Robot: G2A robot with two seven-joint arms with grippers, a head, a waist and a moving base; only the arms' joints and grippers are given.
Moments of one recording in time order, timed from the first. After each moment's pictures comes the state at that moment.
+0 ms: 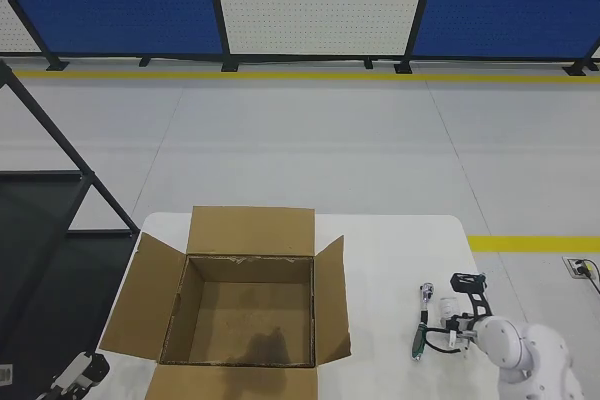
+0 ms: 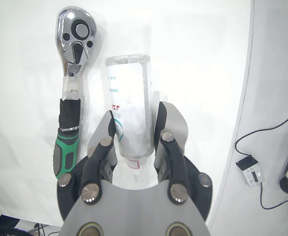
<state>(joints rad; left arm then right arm) 1.92 -1.08 -2.11 -1.90 -0.34 -0.47 -0.62 -1.04 -1.33 1.66 -1.46 -1.29 -0.02 1.16</state>
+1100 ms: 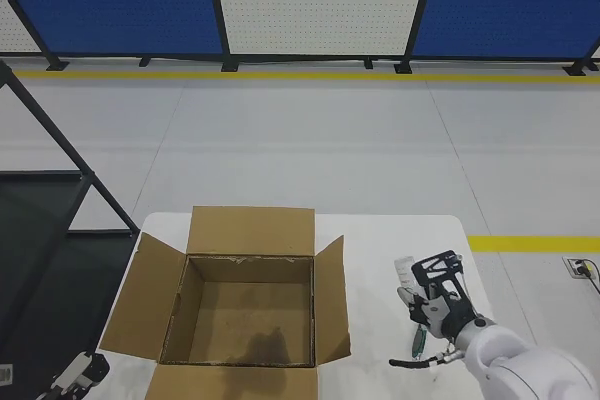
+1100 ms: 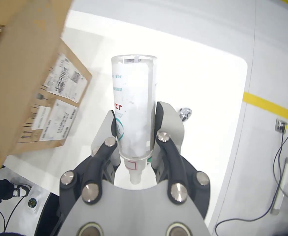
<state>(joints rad) 1.92 -1.08 -2.11 -1.90 -0.34 -0.47 -0.62 -1.19 -1.31 1.47 -2.19 -1.23 -0.09 1.12</state>
